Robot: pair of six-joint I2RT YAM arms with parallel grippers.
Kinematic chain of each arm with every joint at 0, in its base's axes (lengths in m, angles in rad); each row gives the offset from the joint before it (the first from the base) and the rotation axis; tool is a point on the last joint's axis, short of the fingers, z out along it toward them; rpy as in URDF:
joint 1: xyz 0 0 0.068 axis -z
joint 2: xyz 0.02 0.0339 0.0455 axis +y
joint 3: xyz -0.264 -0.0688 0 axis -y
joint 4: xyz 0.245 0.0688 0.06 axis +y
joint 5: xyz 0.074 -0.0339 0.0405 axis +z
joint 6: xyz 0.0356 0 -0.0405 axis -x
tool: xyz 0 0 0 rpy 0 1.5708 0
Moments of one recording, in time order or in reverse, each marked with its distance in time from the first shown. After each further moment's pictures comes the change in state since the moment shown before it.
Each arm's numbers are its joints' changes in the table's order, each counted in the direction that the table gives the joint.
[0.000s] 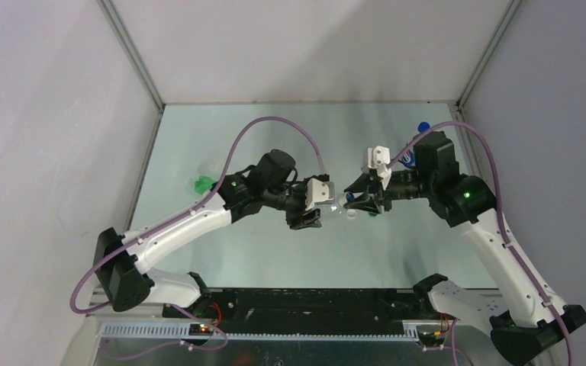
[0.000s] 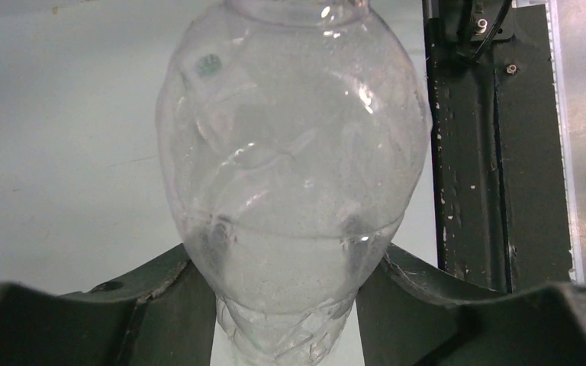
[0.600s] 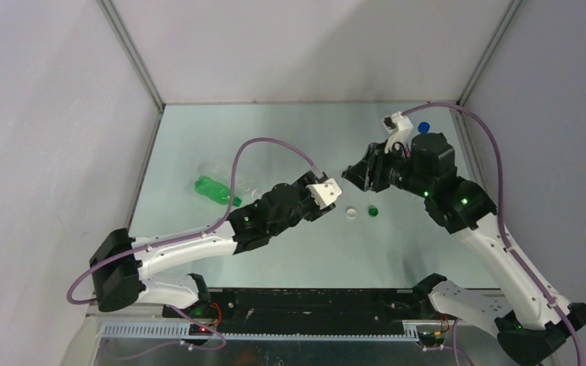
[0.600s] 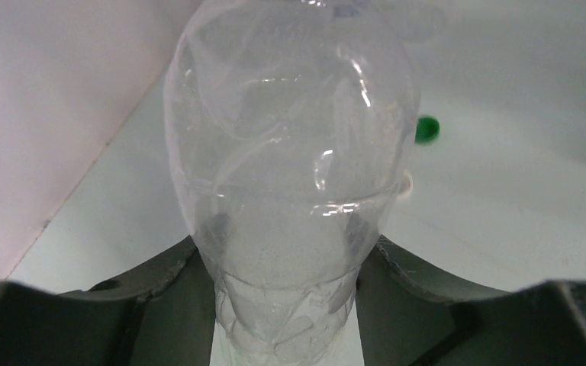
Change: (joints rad) left arm 0.194 -0.056 -0.298 -0.639 0.782 0.168; right arm -0.093 0.002 -0.002 -0.158 -0.670 -1.020
